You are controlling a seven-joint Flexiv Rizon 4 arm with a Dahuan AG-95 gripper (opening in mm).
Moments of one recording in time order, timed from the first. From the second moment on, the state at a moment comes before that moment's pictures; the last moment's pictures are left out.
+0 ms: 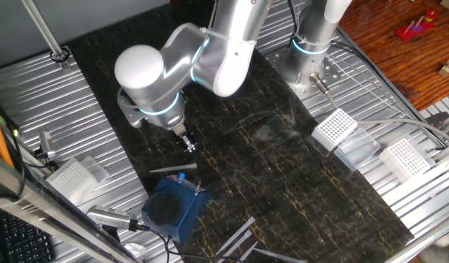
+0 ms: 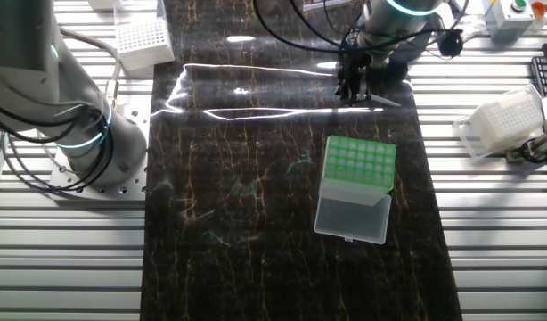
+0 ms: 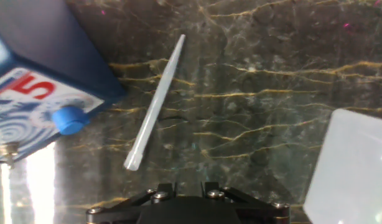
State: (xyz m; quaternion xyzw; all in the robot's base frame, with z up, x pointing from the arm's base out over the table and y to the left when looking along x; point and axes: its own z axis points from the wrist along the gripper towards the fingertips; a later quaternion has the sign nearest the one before) arm 0.511 0.119 0.050 0.05 -1.00 -0.01 0.08
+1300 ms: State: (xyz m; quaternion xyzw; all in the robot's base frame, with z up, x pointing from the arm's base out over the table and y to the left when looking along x) arm 0.517 0.161 0.043 -0.01 -1.00 -0.01 0.06
